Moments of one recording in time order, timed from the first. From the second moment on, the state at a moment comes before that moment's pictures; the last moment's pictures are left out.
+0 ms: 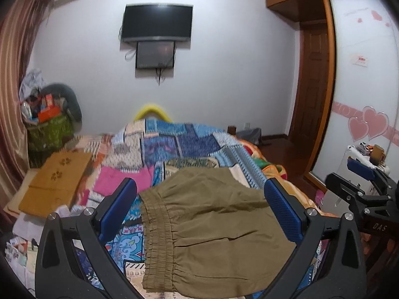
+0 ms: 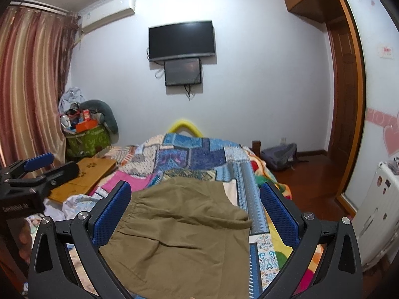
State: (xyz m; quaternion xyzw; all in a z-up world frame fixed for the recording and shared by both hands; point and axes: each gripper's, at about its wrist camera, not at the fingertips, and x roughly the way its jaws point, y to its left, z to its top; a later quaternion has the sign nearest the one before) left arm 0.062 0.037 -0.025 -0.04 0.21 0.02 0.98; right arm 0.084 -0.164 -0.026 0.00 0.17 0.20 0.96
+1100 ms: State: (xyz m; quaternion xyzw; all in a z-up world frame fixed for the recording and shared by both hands) left arm 0.252 0.134 -0.218 -0.04 0.51 0.03 0.86; right arm 0.295 -0.195 -0.221 -0.03 0.45 0.19 0.87
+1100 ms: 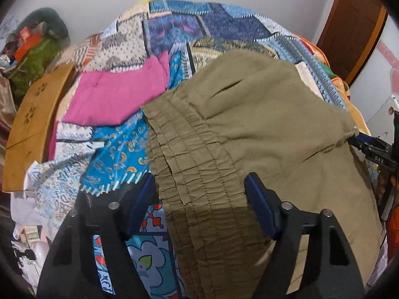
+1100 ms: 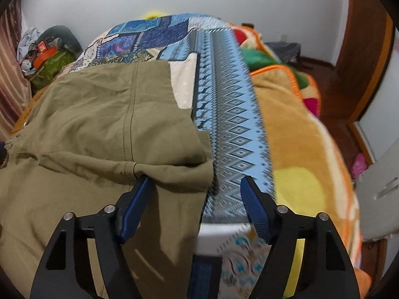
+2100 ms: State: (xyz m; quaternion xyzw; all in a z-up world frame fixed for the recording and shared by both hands) left arm 0.257 0.166 -0.183 -0.03 0.47 0.04 0.88; right arm 0.292 -0.185 -0.182 -0.05 0.44 0.20 0.87
